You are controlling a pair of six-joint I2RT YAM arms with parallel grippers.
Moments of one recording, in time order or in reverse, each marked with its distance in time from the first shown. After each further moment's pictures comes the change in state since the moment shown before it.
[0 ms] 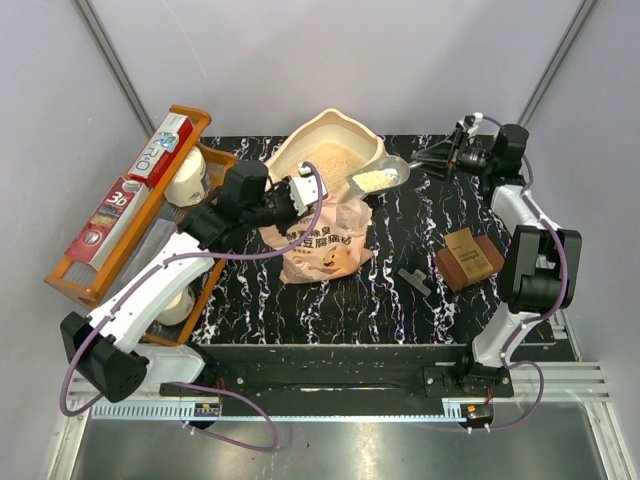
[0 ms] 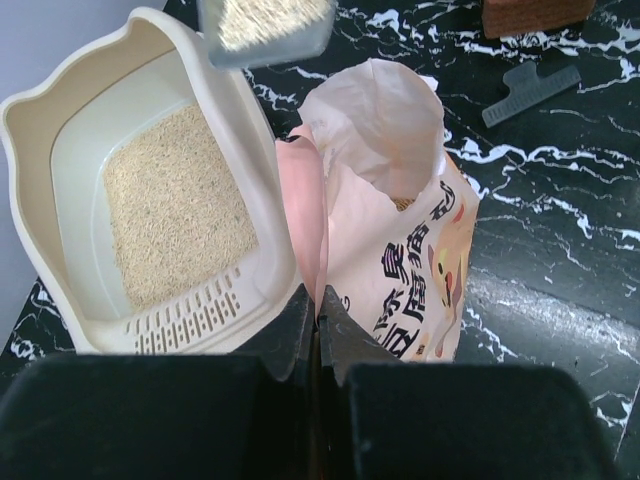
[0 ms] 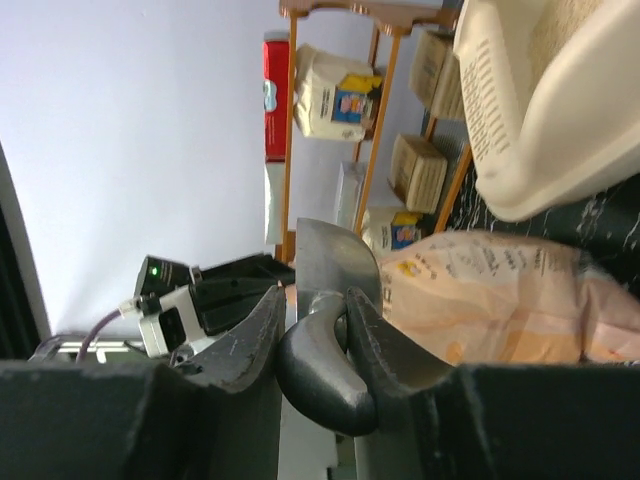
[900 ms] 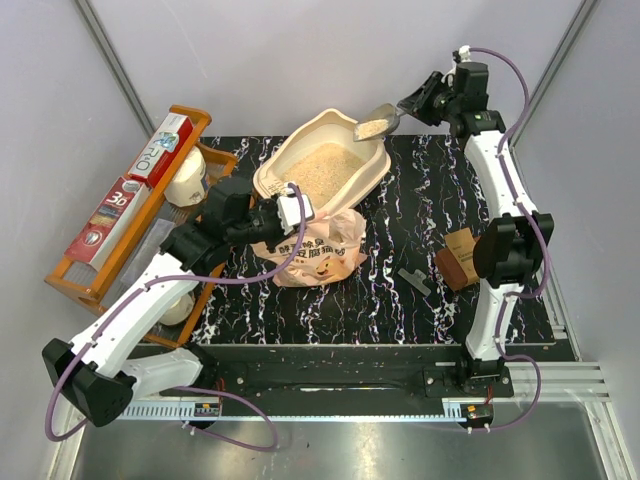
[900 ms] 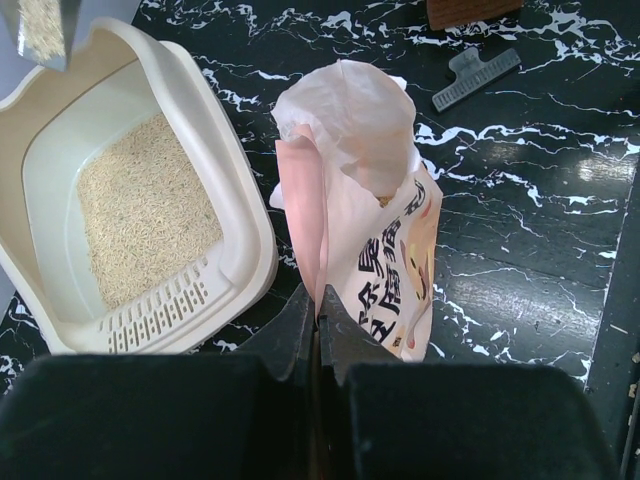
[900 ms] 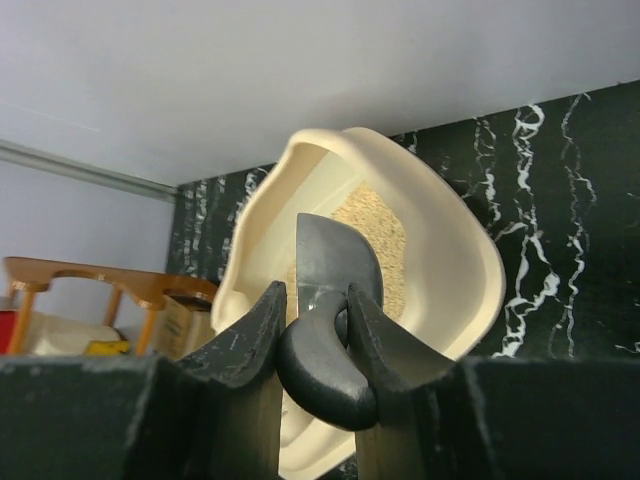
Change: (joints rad) left arm 0.013 -0.157 -0.127 -0.029 0.085 0.039; right arm 0.208 0.250 0.832 -0.787 0.939 -0.684
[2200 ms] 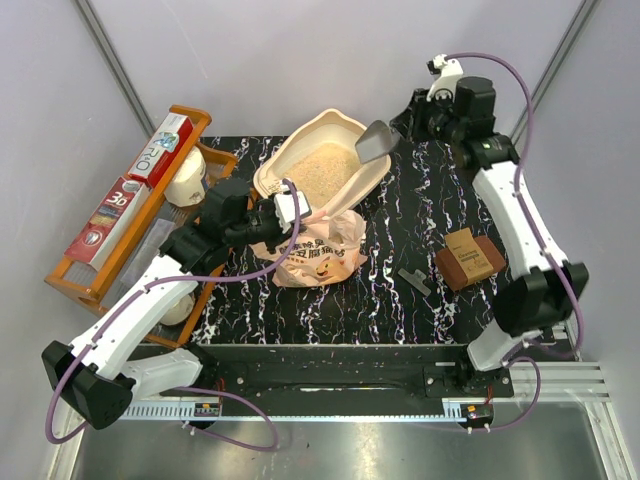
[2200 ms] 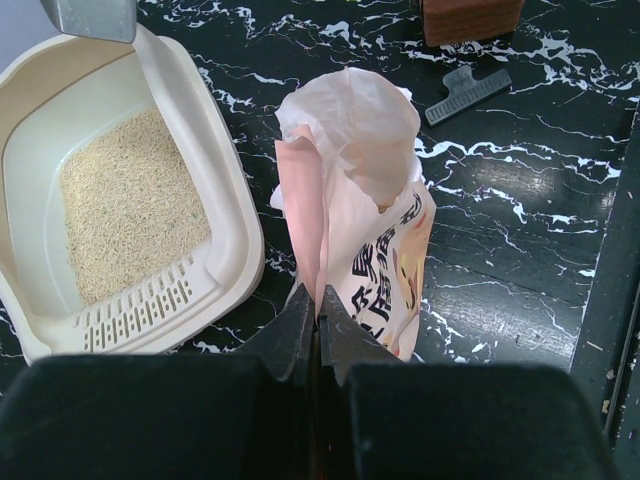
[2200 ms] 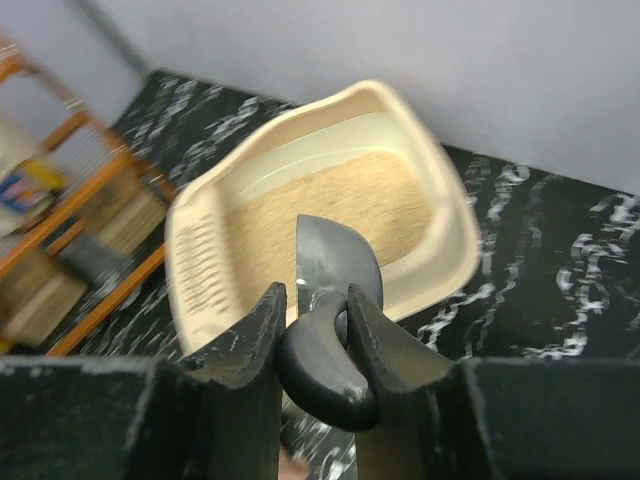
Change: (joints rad) left arm 0.010 -0.018 -0.032 0.039 0.018 -0.070; right arm 0.134 -0.345 -0.328 0.054 0.049 -0.497
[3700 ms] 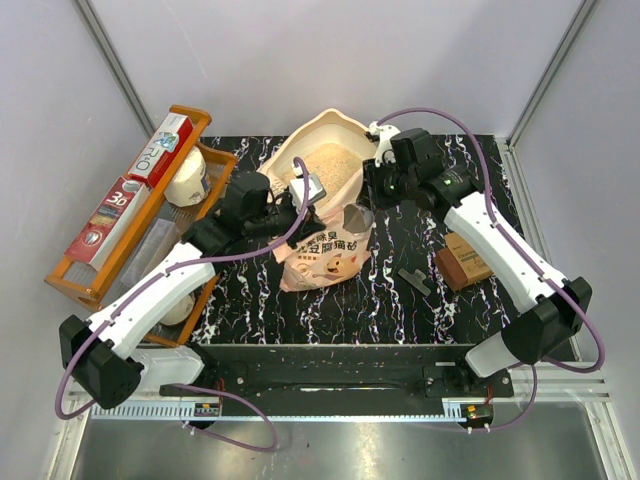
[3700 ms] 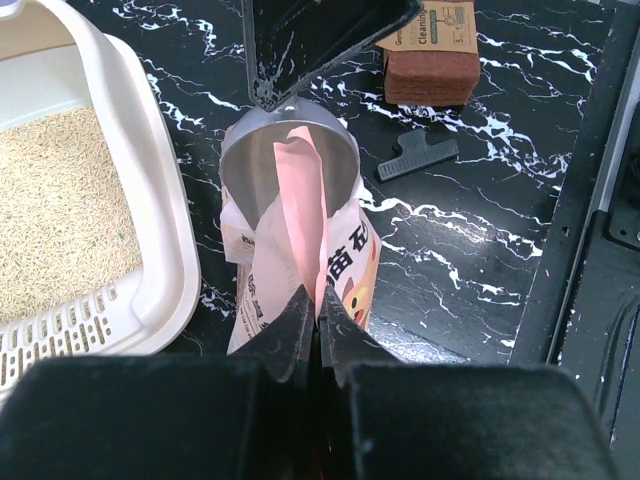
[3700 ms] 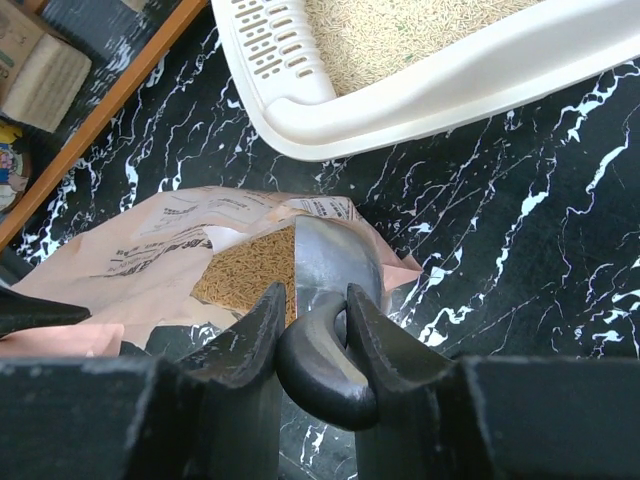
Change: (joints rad) left arm -0.060 0.109 0.029 0.120 -0.010 -0.271; right arm 0.317 -0.178 -0.196 -0.394 0.148 0.032
